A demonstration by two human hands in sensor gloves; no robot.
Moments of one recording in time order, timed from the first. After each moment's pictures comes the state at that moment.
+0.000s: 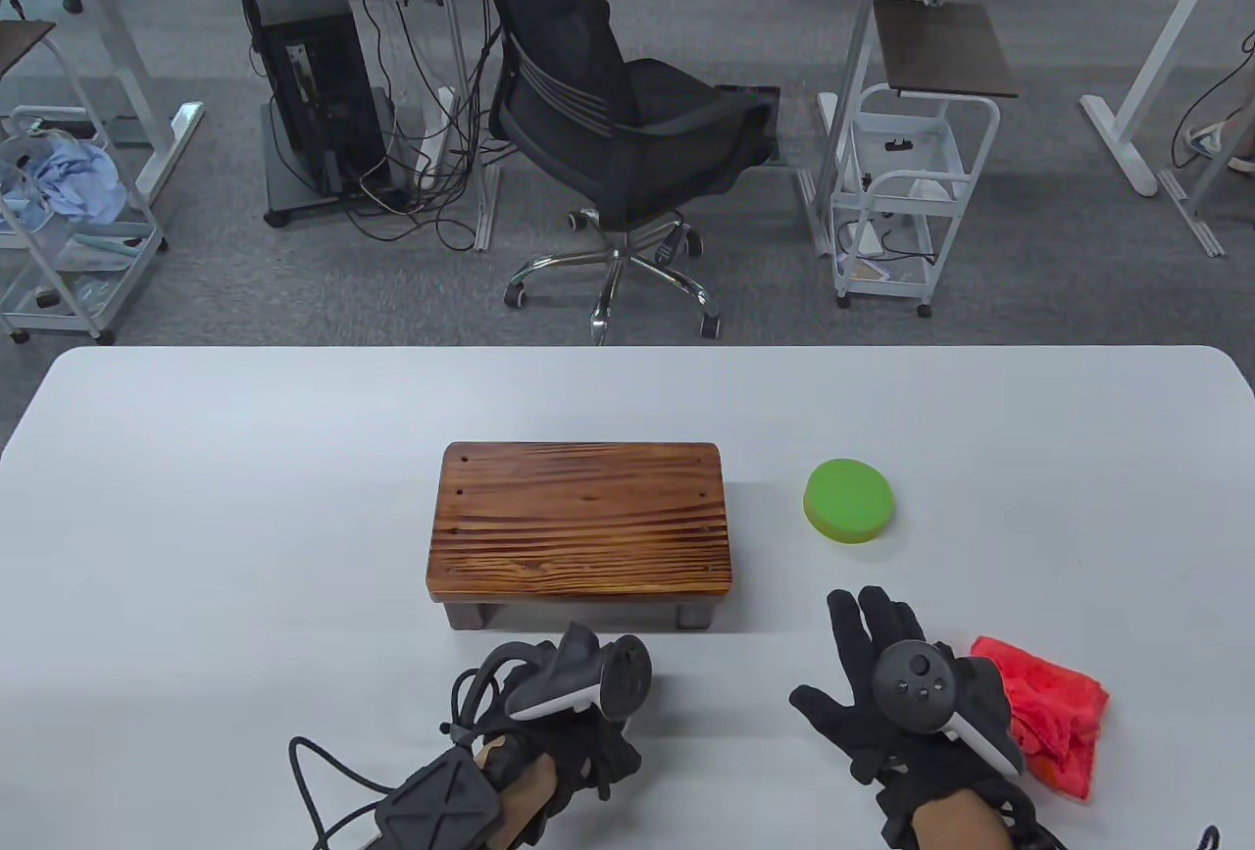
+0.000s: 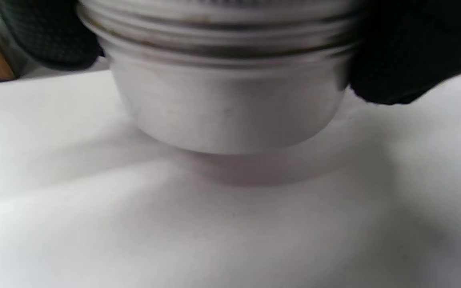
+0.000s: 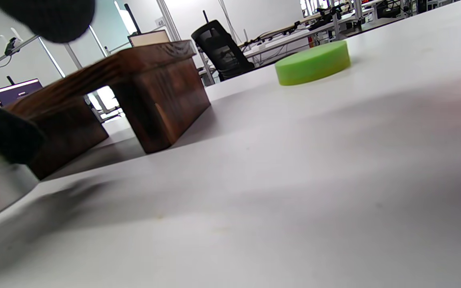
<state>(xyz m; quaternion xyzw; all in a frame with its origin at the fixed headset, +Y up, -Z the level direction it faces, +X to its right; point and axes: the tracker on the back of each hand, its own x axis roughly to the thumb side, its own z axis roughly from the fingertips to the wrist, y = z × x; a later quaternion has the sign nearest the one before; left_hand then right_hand) -0.069 -0.774 -0.317 -0.23 -0.20 -0.04 0.95 0.238 -0.756 -0.300 0.09 0.07 0.98 0.17</state>
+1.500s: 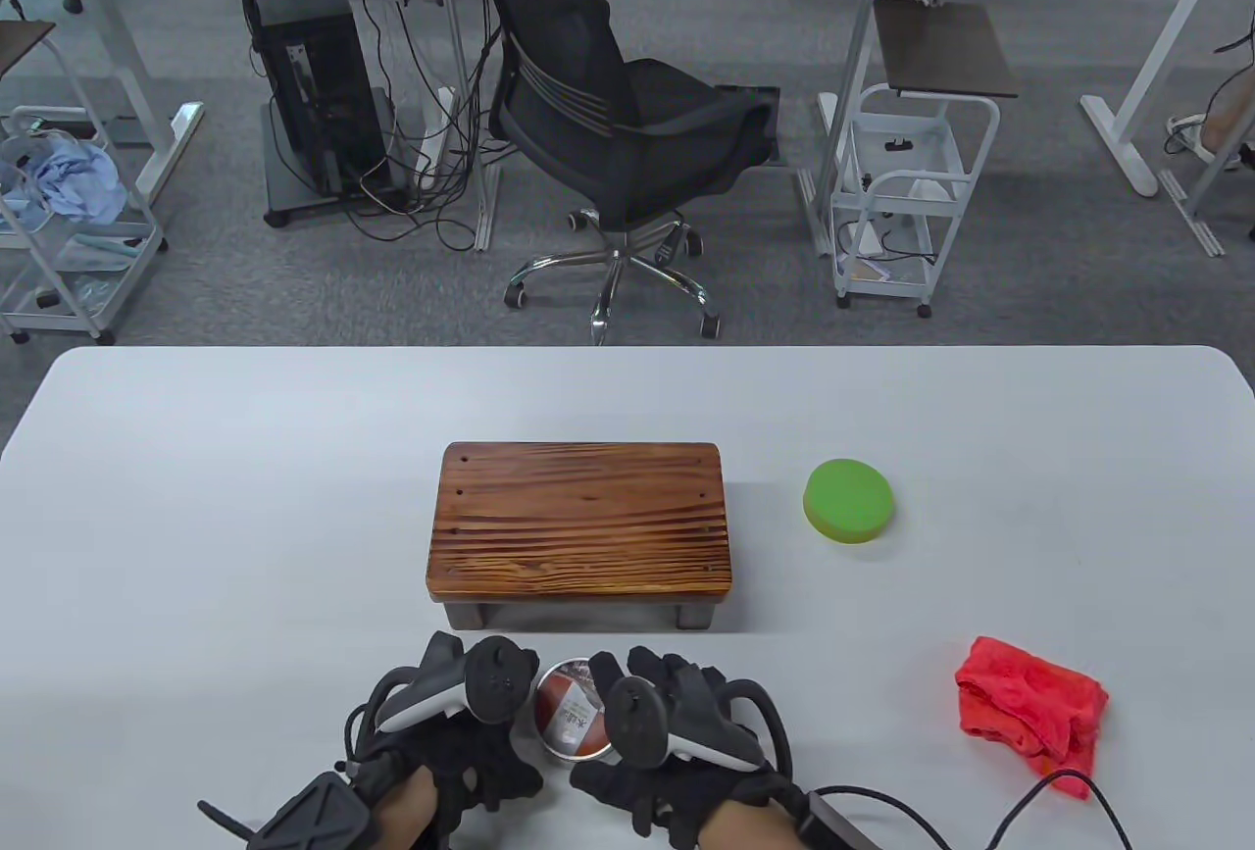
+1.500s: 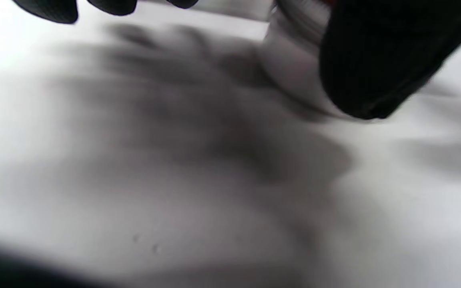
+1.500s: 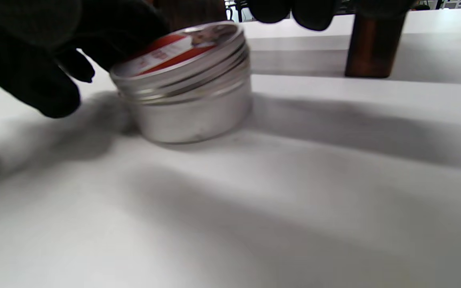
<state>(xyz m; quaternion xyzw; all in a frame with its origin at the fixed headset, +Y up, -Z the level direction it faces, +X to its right) -0.178 -0.795 -0.309 -0.29 -0.16 0.08 0.94 0.015 -0.761 -0.280 0.21 0.16 0.96 0.02</state>
